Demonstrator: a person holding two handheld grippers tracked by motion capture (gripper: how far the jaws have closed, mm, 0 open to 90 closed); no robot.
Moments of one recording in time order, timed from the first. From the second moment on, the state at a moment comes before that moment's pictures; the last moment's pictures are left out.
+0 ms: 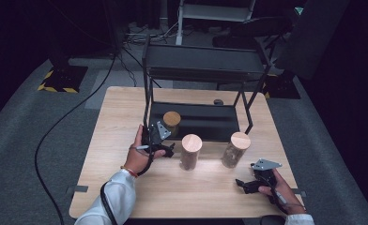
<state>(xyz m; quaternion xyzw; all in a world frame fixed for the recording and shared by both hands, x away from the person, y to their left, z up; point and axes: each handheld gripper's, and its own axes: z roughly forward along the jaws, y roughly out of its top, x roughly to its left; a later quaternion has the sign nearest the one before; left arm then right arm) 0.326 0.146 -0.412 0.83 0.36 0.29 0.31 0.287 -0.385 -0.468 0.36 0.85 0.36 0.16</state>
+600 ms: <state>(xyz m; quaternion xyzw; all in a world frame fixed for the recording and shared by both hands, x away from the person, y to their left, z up) 0.284 0.157 -0.420 0.84 0.32 0.32 0.29 0.287 -0.385 -0.468 0.36 0.85 0.36 0.16</state>
